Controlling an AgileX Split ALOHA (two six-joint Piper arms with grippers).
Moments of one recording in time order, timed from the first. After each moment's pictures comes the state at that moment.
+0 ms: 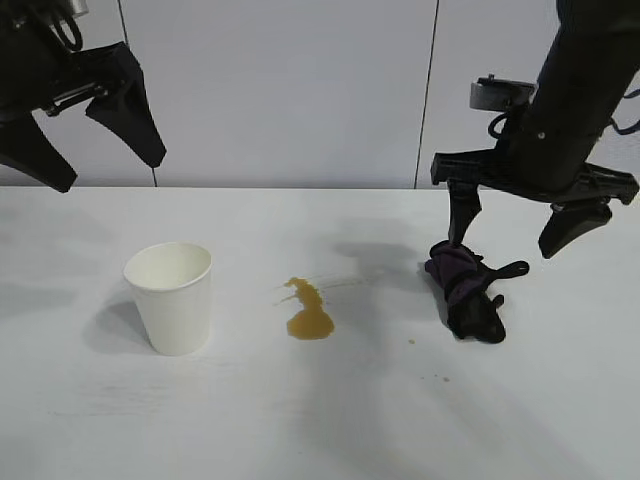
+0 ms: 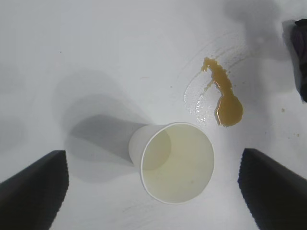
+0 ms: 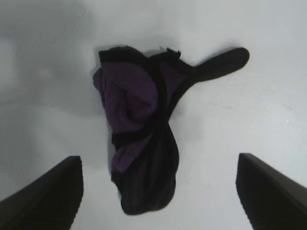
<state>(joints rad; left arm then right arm) -0.18 1.77 -1.31 -0.49 0.84 0.31 0.22 1.94 -1.28 -0.04 0.65 0.30</state>
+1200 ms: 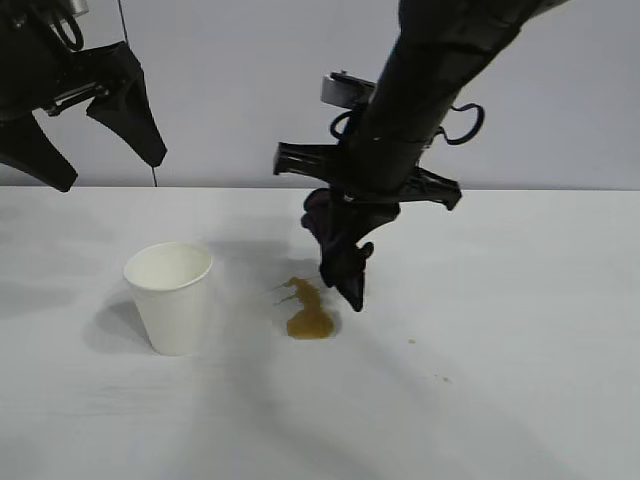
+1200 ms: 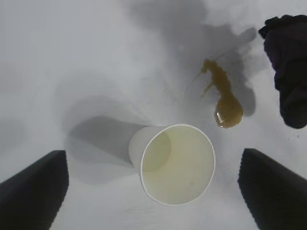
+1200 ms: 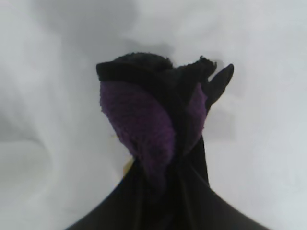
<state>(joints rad) -0.18 1.77 -1.31 -0.49 0.84 0.31 0.52 2.06 -1.51 0.15 0.66 0.25</state>
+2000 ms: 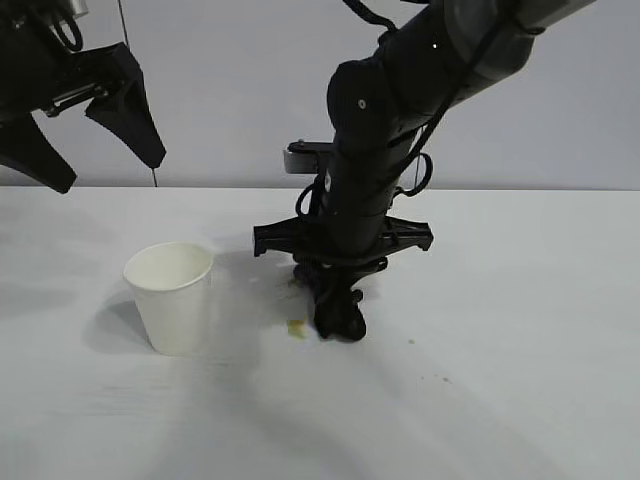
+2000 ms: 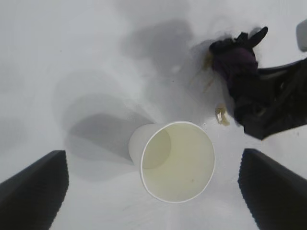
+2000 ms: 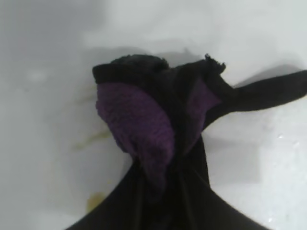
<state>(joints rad) -0.18 1.77 -1.31 -0.48 0.85 0.31 0.54 2.24 -1.55 -0.23 0.55 0.54</state>
